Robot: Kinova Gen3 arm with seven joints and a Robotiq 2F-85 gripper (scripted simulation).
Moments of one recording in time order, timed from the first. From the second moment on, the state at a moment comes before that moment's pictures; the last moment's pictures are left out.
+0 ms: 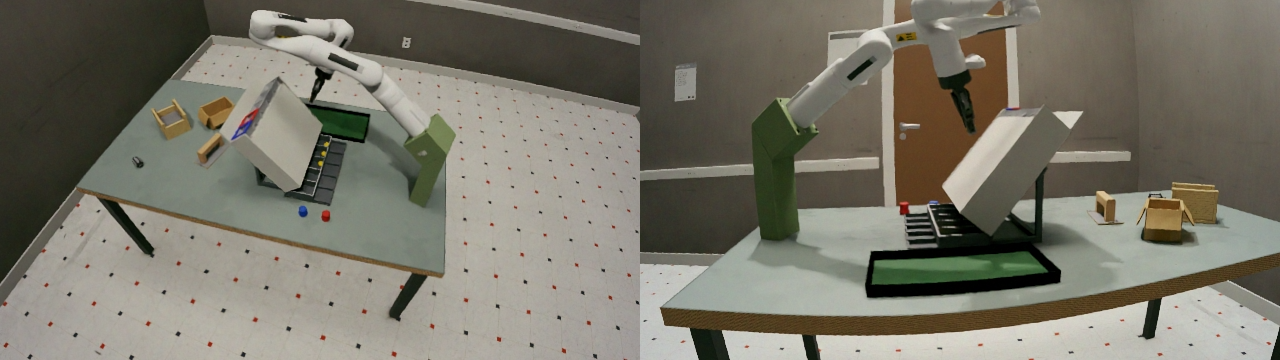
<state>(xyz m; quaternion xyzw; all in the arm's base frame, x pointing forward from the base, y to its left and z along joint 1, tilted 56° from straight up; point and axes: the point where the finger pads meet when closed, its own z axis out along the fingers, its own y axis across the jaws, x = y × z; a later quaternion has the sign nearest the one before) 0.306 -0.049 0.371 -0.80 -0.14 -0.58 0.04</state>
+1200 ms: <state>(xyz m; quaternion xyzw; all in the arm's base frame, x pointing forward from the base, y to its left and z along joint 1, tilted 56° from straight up) 0.260 0.106 0.418 -0.87 -0.07 -0.48 -0.10</state>
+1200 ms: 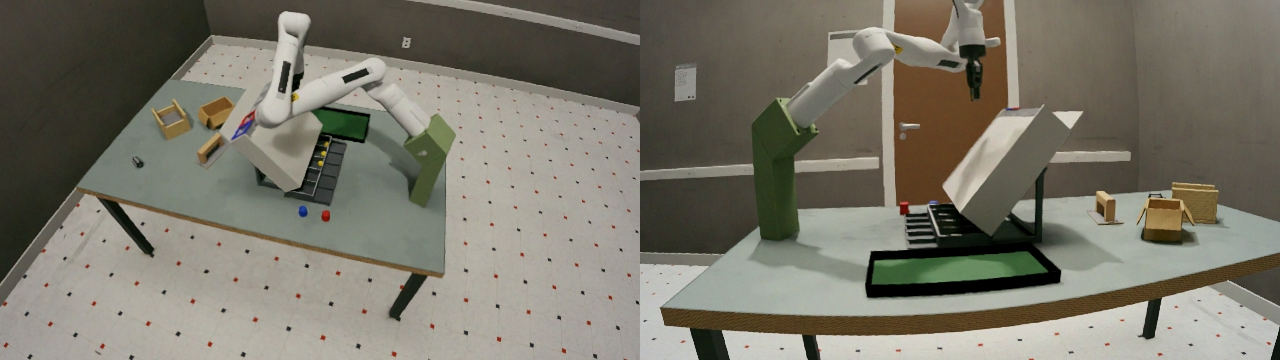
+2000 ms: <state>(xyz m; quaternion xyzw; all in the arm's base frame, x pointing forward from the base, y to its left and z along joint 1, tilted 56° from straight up) 0.293 0.119 0.469 -0.88 -0.07 -0.46 -0.10</state>
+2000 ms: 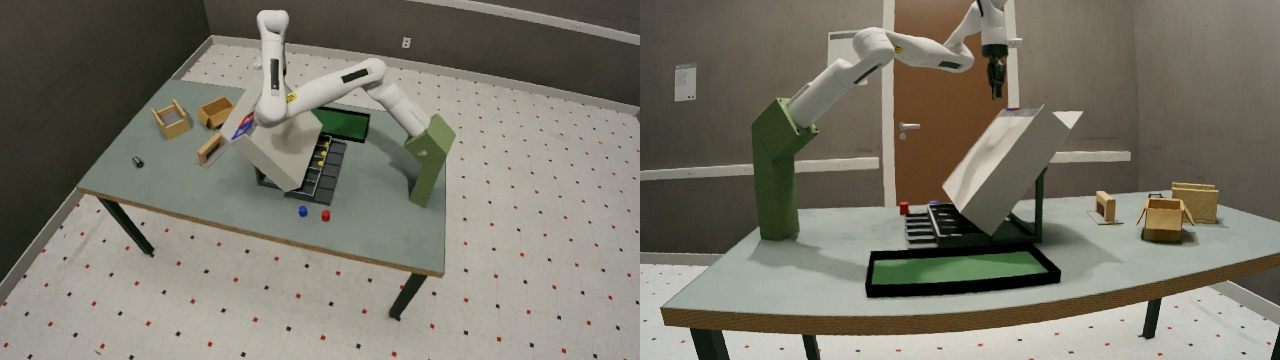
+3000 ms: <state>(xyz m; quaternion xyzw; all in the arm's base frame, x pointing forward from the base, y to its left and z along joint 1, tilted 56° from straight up) 0.375 0.135 0.536 -0.88 -0.07 -0.46 -0.10</state>
